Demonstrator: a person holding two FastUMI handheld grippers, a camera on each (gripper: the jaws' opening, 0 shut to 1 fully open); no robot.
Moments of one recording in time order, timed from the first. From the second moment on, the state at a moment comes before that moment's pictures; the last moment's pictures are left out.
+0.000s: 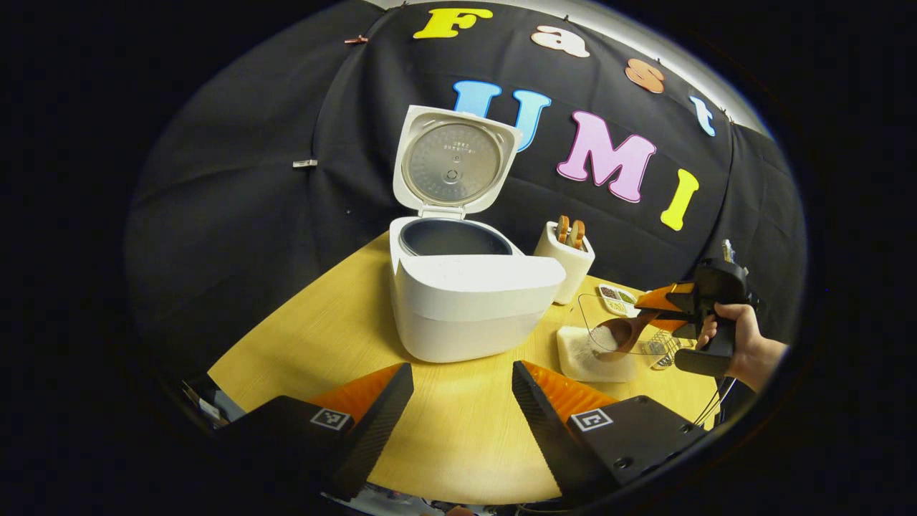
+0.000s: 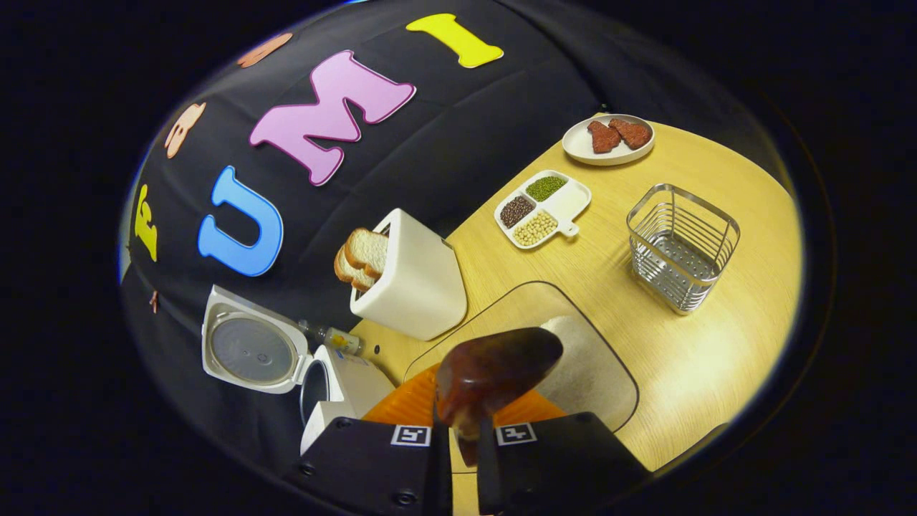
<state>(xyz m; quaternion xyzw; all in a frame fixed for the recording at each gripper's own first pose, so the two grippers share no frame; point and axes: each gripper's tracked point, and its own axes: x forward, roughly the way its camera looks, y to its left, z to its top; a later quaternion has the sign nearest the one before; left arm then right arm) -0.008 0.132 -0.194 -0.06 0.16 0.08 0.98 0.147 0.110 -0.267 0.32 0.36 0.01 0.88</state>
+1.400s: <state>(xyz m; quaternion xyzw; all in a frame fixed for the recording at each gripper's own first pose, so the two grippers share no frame) -0.034 0.160 -0.183 -0.08 0.13 0.10 0.98 0.180 0.215 -0.153 0.46 0.34 0.06 0.82</state>
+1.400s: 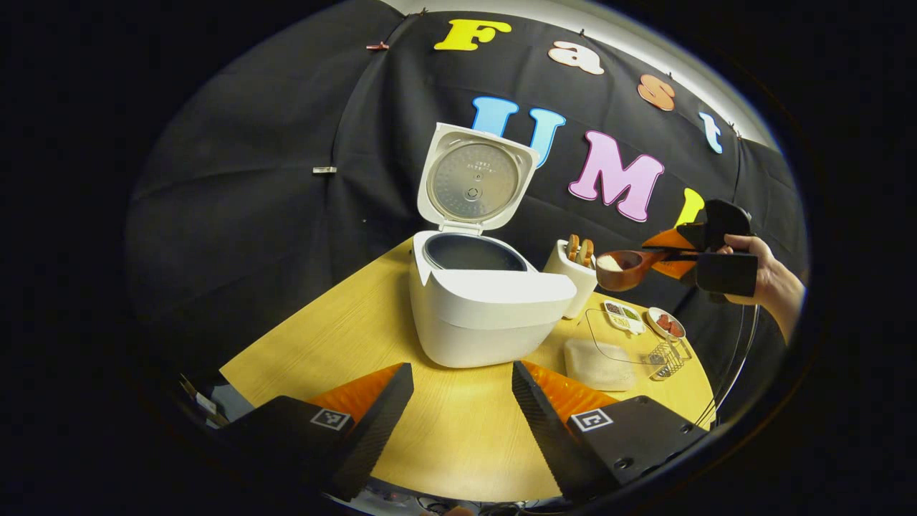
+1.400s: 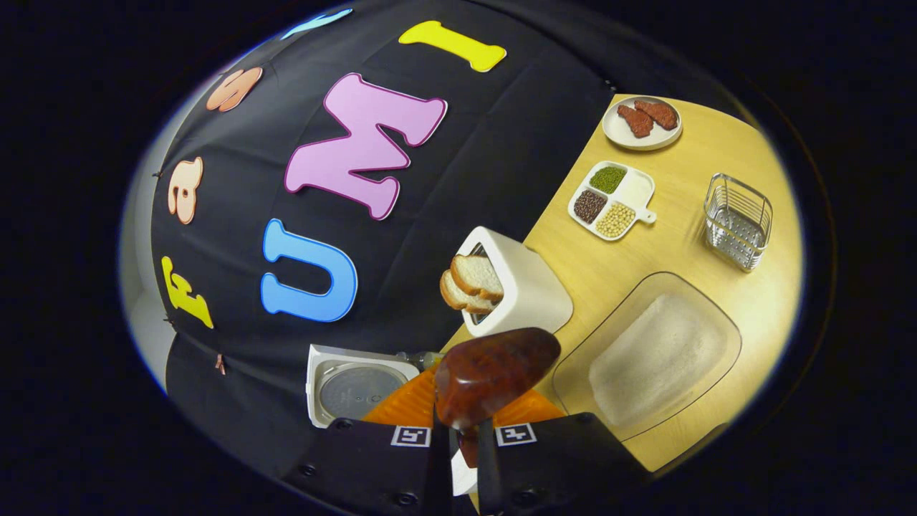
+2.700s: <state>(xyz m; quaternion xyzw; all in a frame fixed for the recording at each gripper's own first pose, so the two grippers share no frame) -0.068 0.228 -0.207 -0.12 0.17 0.13 0.97 0.211 0.425 -0.180 0.22 0.26 0.21 0.91</state>
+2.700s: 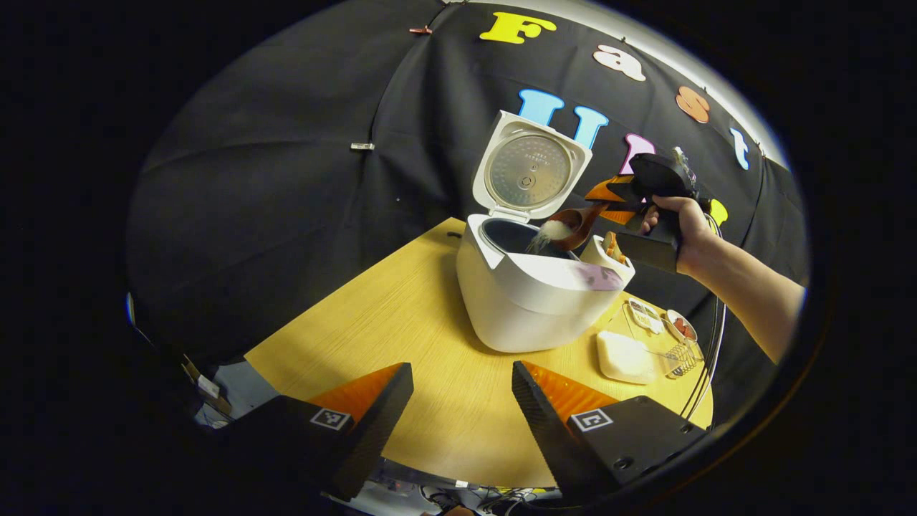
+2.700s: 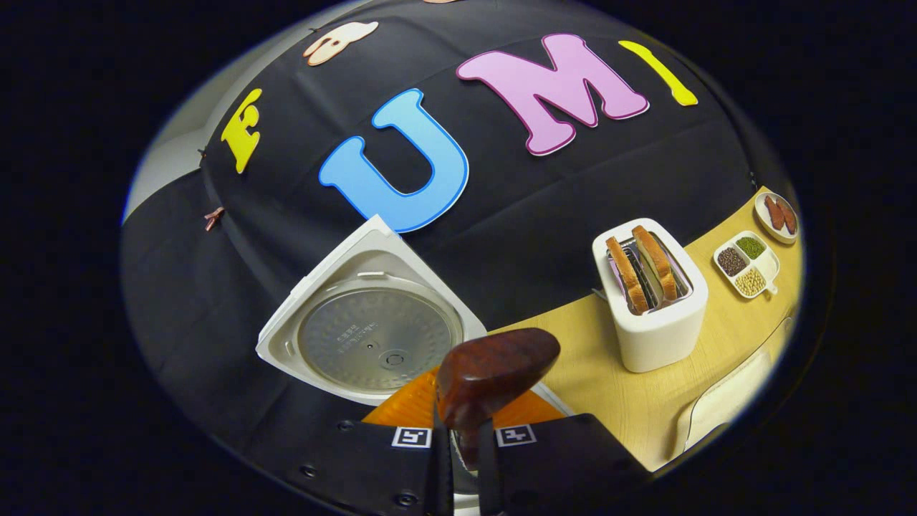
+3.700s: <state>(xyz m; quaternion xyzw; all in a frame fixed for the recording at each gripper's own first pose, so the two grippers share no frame) -0.059 0.201 -0.197 -0.09 0.17 0.08 0.98 0.176 0.489 -0.164 -0.04 0.13 0.38 0.92</state>
